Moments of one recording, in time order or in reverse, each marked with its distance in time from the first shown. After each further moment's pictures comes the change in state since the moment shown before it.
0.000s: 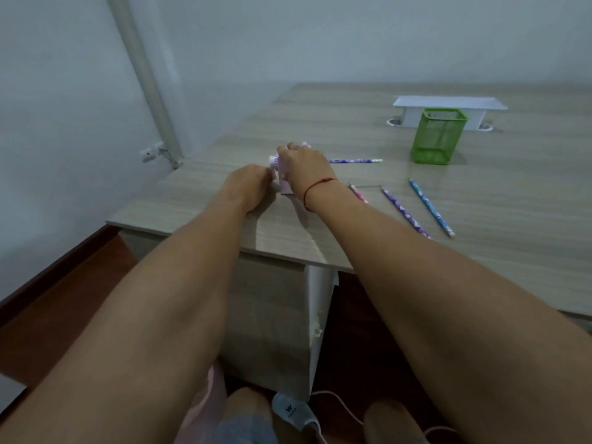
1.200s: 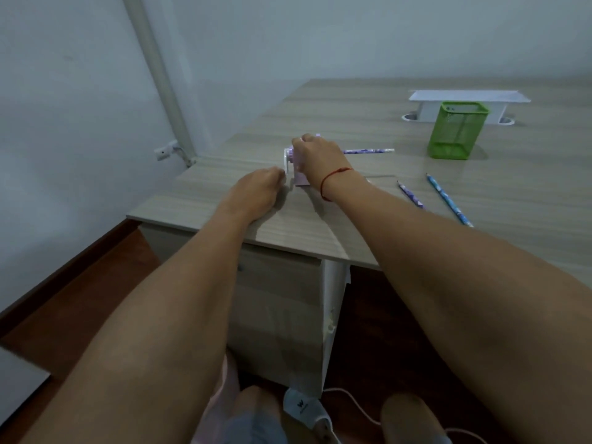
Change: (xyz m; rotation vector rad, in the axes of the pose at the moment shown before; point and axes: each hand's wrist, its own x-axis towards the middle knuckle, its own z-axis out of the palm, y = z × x) left_hand -0.033 -0.010 -0.003 -0.165 0.104 0.087; right_hand 0.008 0.000 0.001 0.001 0.007 -0.012
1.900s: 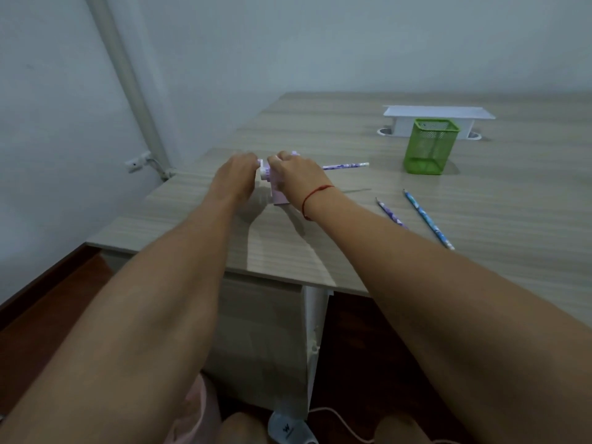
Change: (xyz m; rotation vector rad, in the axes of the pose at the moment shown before) left_hand 0.068 -0.009 0.001 0.163 0.073 -0.114; right_hand 0.003 0.004 -0.005 -0.027 -0.018 -0.048
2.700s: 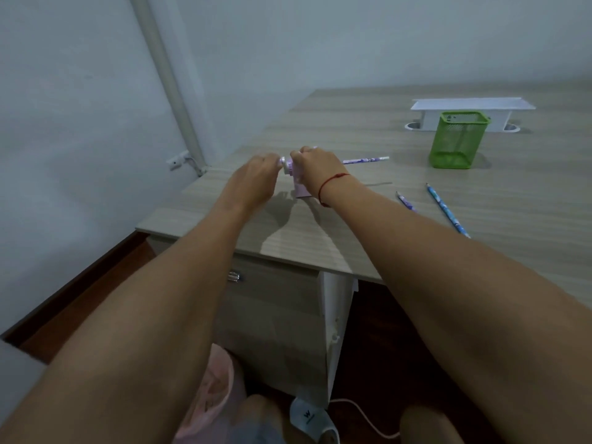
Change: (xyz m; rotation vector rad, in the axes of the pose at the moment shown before) left_hand -0.053 0.008 -0.033 -0.043 0.111 0.120; right_hand 0.001 0.000 -0.006 0.067 -0.028 -0.013
